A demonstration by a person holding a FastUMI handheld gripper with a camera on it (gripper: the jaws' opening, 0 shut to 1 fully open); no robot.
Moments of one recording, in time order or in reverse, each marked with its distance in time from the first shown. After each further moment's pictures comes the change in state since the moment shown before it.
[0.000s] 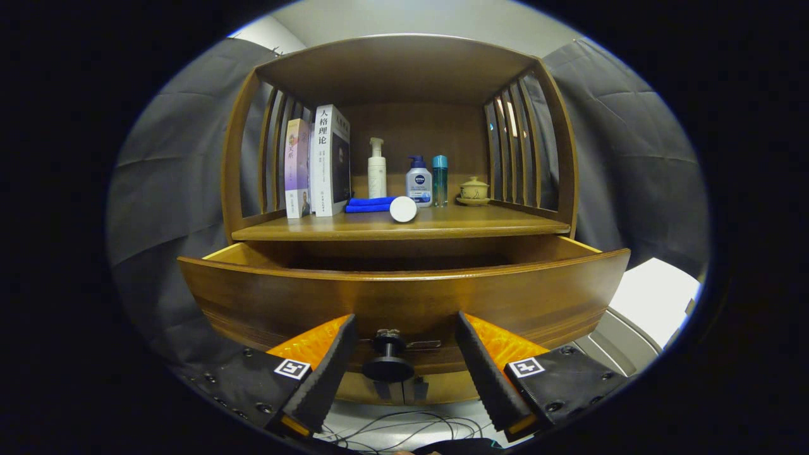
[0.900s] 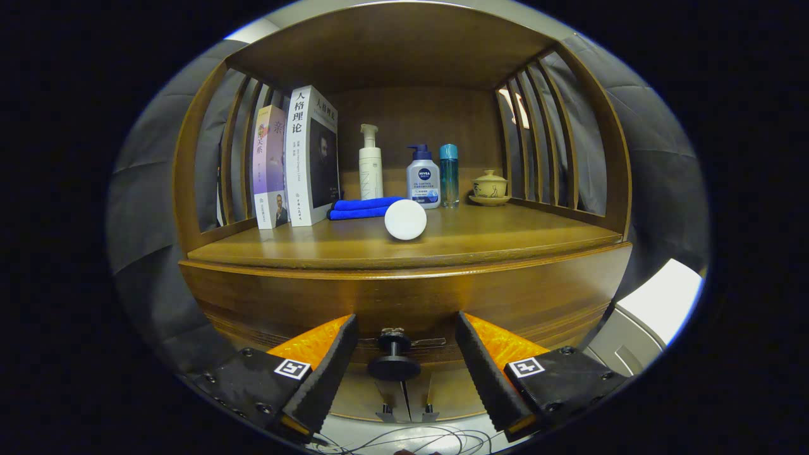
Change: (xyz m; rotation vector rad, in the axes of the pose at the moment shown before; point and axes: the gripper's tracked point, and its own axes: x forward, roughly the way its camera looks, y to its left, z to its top) arm 0.102 0.009 0.019 0.022 0.027 0.009
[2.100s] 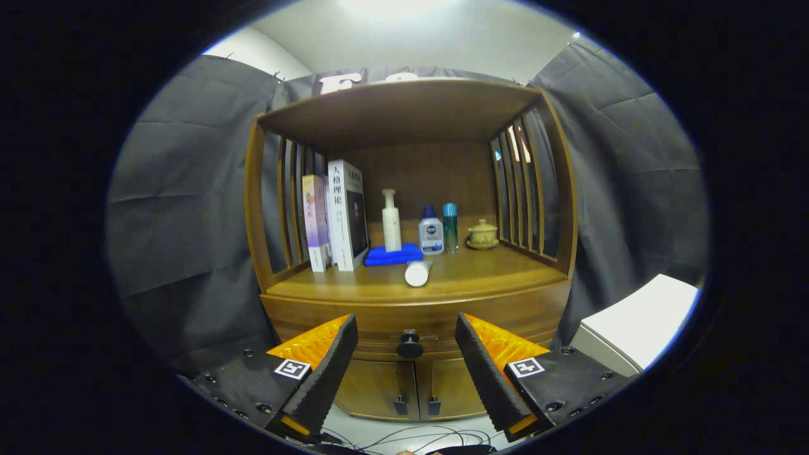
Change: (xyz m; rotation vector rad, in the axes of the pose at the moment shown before) arm -0.164 0.002 0.079 0.015 -0.168 0.080
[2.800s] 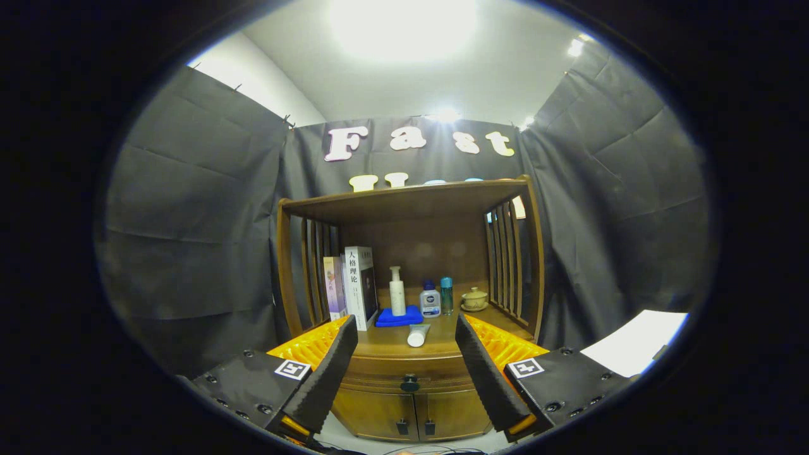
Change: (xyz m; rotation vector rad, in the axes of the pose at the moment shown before) arm -0.093 -0.007 0.113 0.007 -0.207 0.017
